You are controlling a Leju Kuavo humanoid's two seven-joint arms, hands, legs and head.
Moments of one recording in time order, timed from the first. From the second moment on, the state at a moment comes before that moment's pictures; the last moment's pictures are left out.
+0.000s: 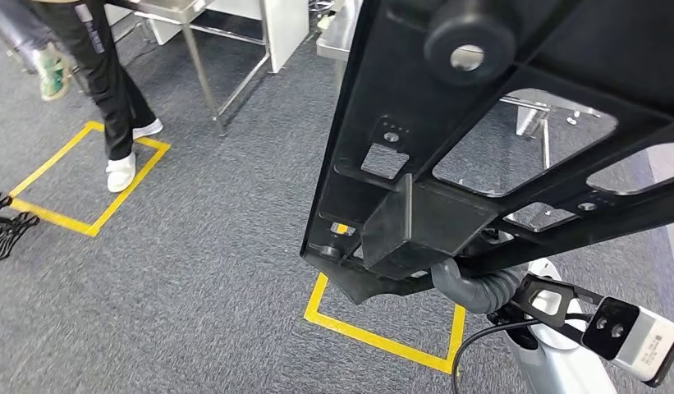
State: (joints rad) left arm -0.07 -0.02 1.29 -0.24 -0.78 0.02 -0.17; right arm -0.39 -0.23 0.37 -1.98 -0.13 0.31 -0.64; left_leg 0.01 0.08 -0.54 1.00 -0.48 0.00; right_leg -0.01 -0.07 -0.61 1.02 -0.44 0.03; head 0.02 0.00
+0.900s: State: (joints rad) left arm -0.07 -0.02 1.29 -0.24 -0.78 -0.02 -0.19; right arm -0.38 -0.22 0.36 -1.93 -0.14 0.35 -0.66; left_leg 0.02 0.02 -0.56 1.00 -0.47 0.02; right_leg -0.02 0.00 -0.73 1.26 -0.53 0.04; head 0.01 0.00
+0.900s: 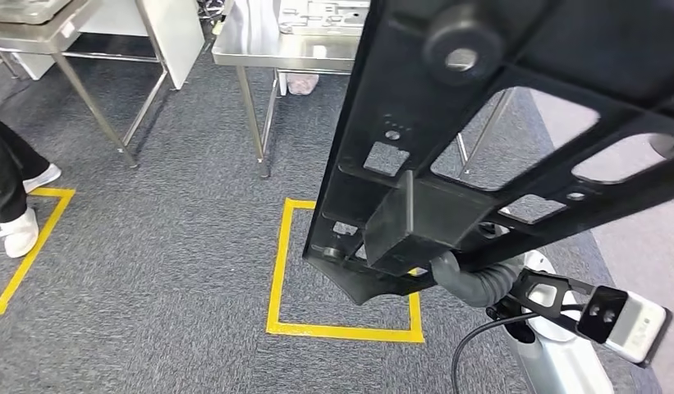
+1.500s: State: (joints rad) left arm -0.06 -0.02 1.29 -0.23 -0.79 -0.03 -0.19; right arm -0.38 -0.20 0.36 -1.89 -0.12 0.36 -0.65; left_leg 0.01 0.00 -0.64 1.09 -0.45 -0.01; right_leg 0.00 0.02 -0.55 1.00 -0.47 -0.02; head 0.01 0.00
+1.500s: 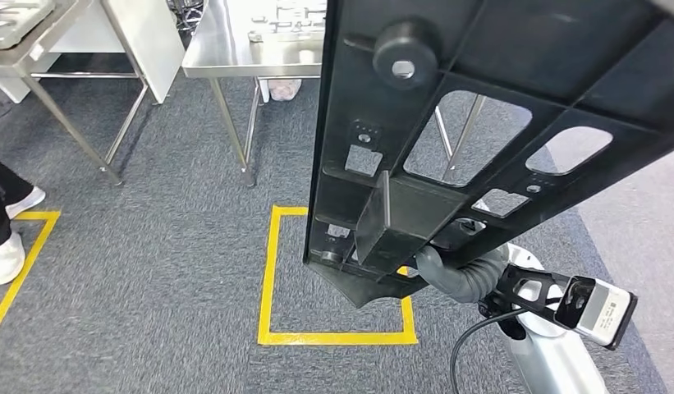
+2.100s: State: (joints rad) left arm -0.07 -0.02 1.29 -0.23 -0.81 -0.04 -0.20; right arm -0.37 -0.20 0.37 -1.88 -0.12 0.34 -0.65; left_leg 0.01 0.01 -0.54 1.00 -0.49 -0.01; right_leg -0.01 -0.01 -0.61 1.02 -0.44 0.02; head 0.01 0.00
